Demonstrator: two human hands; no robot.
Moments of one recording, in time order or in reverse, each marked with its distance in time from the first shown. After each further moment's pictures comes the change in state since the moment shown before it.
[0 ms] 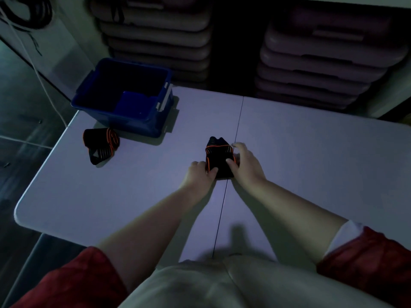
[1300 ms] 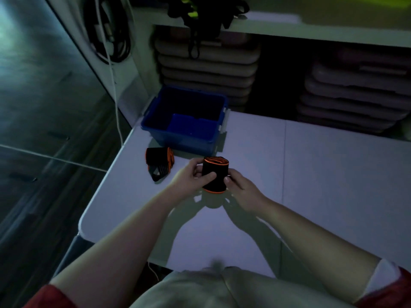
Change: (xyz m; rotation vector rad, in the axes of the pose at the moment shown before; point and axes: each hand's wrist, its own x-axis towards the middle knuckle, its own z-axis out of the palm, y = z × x) left_hand -0.021 -0.117 -0.182 -0.609 -0.135 0.155; right_hand -0.032 -0.161 0.093 0.390 -0.269 -0.119
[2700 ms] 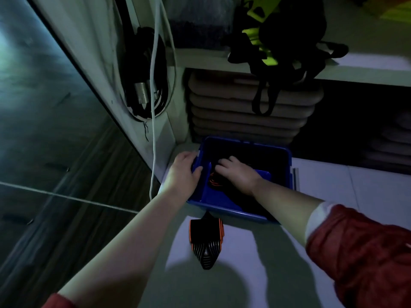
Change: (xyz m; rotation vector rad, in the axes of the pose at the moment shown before) left_hand 0.195 0.018 -0.214 0.642 0.315 0.217; right_hand 0.317 -0.058 0.039 -1.185 -0.136 -0.410
